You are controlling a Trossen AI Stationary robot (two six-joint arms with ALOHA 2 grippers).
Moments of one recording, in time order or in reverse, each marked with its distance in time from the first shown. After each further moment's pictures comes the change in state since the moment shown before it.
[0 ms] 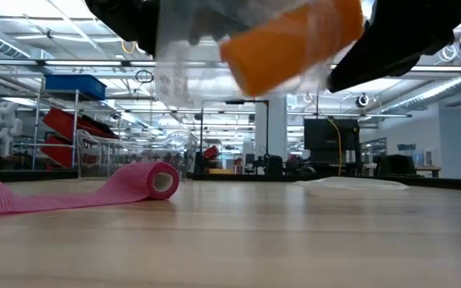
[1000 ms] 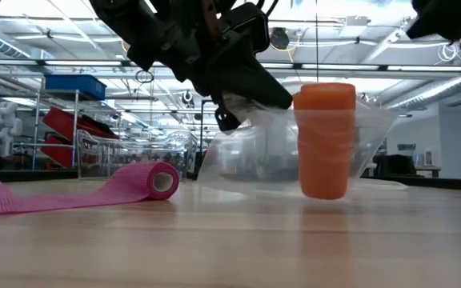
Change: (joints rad) left arm 0.042 0.001 0.000 -0.357 -0.209 0.043; right arm 0.209 -0.079 0.000 -0.082 0.043 0.029
